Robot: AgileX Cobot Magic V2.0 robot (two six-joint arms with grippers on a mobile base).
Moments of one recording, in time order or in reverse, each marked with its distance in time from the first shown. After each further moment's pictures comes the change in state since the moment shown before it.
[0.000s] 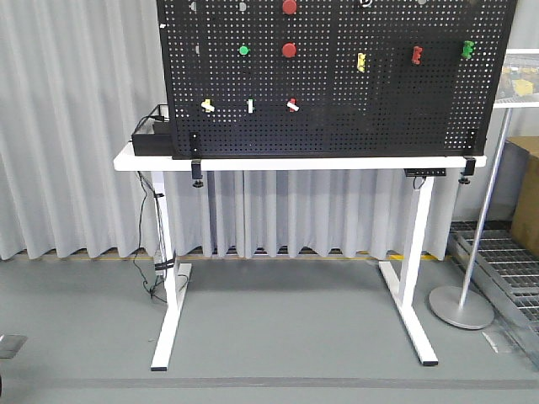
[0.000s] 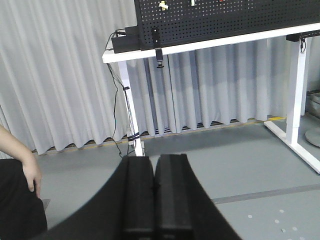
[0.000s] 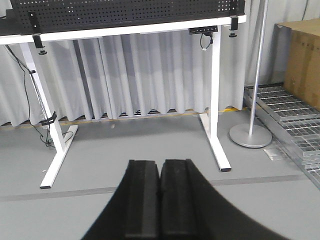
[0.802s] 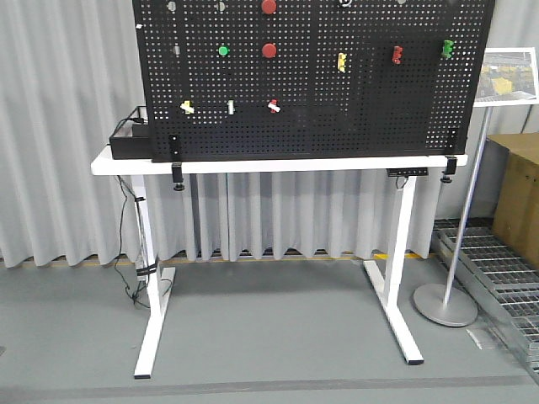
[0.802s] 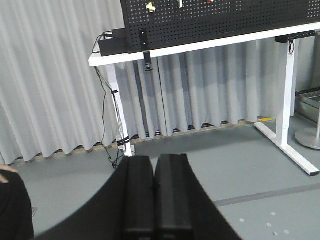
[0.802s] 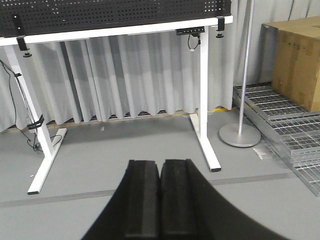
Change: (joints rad) left arm 0.000 0.000 0.000 0.000 0.000 0.000; right arm 0.000 0.000 0.000 0.000 0.000 0.000
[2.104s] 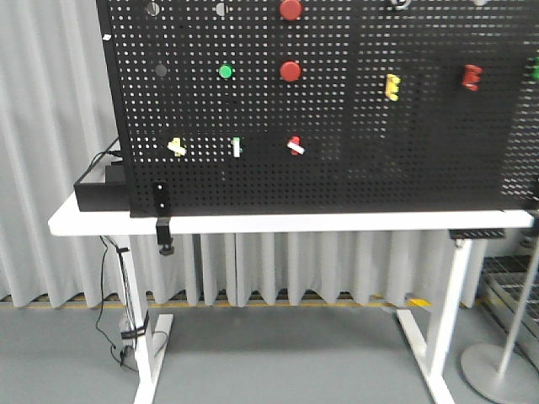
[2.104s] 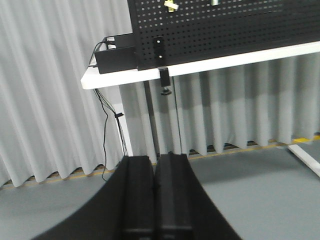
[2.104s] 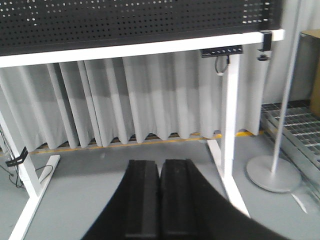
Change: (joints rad) left arm 0.000 0.000 0.000 0.000 0.000 0.000; right arm 0.000 0.000 0.000 0.000 0.001 0.000
